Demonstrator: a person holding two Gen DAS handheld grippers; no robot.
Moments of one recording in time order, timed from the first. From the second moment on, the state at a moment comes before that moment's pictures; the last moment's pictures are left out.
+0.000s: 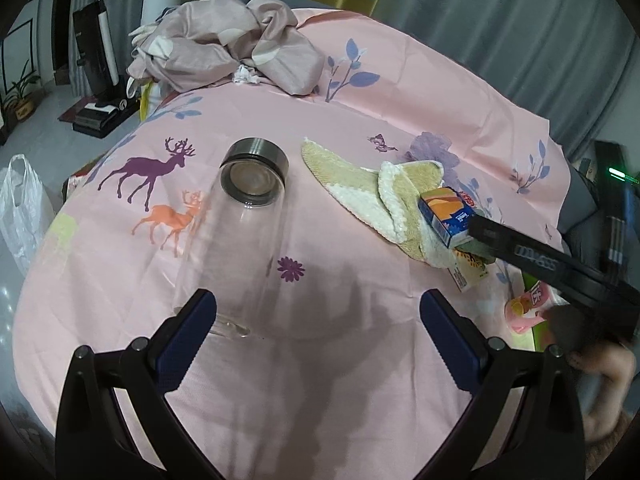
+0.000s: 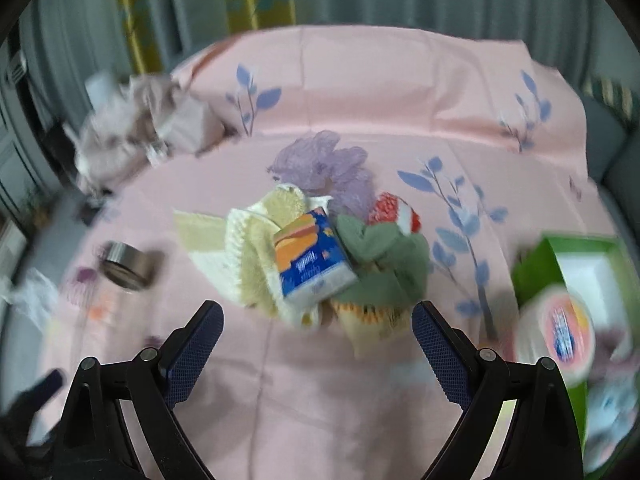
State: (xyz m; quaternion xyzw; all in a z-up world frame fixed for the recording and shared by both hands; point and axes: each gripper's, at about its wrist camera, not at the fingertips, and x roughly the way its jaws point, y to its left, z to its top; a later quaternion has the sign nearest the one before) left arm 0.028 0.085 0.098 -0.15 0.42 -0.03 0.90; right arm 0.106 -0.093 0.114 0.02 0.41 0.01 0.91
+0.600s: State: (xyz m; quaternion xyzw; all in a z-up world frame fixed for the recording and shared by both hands) left arm 0.032 0.079 0.096 -0.14 0.43 -0.04 0.89; right arm 0.161 -0.071 0.066 -0.06 0.45 0.00 0.89
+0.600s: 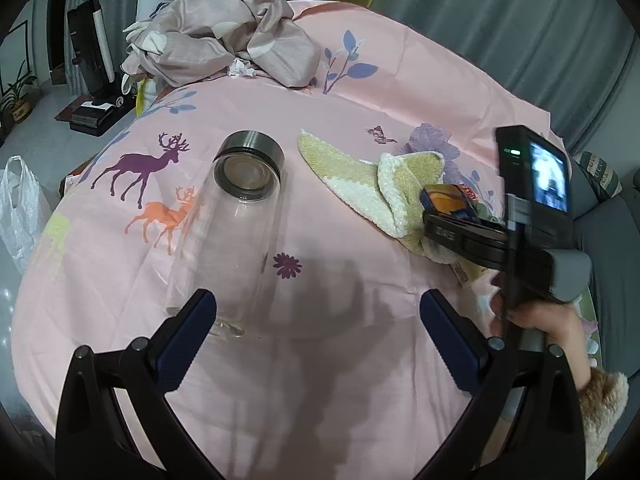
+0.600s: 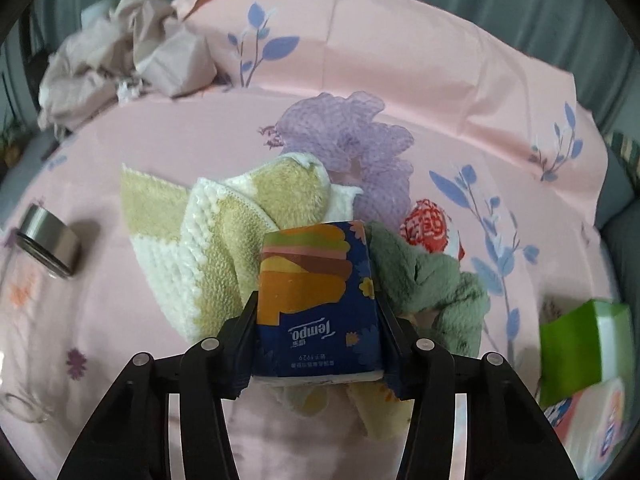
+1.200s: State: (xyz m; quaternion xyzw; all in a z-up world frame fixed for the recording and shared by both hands) left arm 0.027 0.079 0.093 -0.14 0.43 -0.02 0.89; right arm 0.055 -0.080 0.076 0.08 0.50 0.11 0.85
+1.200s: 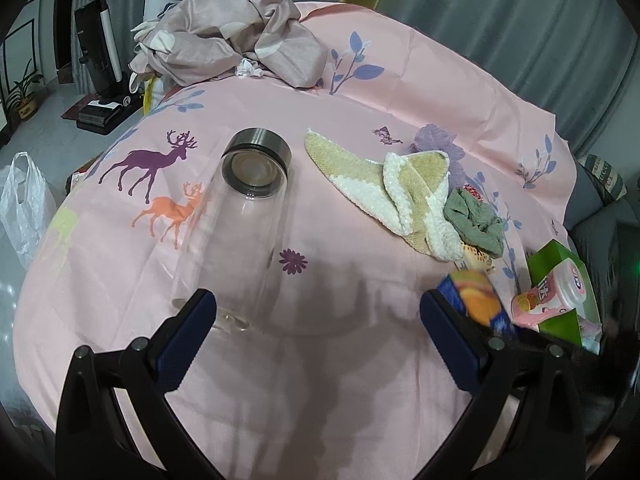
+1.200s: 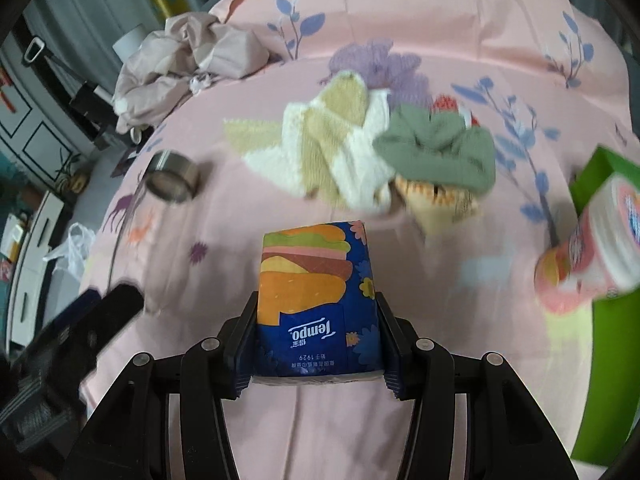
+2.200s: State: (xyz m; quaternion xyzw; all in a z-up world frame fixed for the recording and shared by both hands) left arm 0.013 0.013 0.065 -0.13 0.48 -0.15 0.85; right arm 0.037 -0.143 0.065 0.22 0.49 0.15 0.83
